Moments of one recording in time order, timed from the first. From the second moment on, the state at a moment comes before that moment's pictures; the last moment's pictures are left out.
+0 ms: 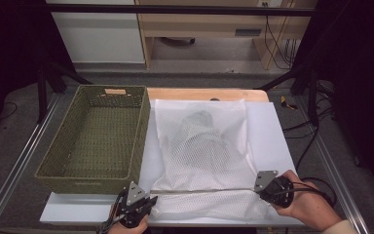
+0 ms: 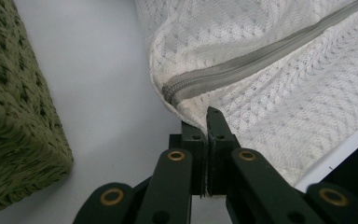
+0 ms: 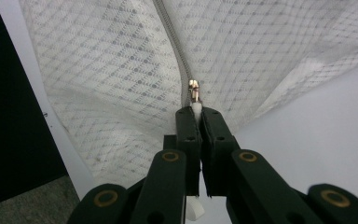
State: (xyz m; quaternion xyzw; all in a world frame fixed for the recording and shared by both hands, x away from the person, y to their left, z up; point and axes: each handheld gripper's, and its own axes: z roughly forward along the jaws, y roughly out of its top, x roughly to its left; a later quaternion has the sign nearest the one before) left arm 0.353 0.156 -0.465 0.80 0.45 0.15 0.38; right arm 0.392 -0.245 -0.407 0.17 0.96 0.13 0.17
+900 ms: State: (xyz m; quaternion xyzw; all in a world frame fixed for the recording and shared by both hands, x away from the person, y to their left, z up) left arm 0.352 0.157 -0.466 0.80 0.45 0.15 0.37; right arm 0.388 -0.271 -0.412 0.20 0.95 0.13 0.18
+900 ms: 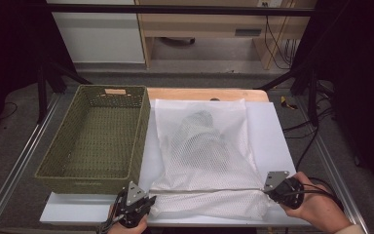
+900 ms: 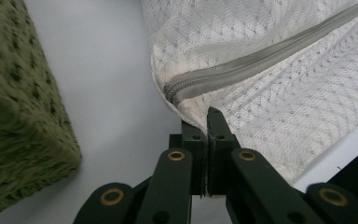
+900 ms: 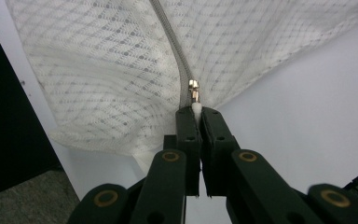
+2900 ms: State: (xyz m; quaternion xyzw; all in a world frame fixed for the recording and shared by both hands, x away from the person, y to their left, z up) left arm 0.353 0.151 -0.469 0.79 0.45 0.16 0.38; right arm 0.397 -0.278 -0.426 0.23 0.95 0.14 0.16
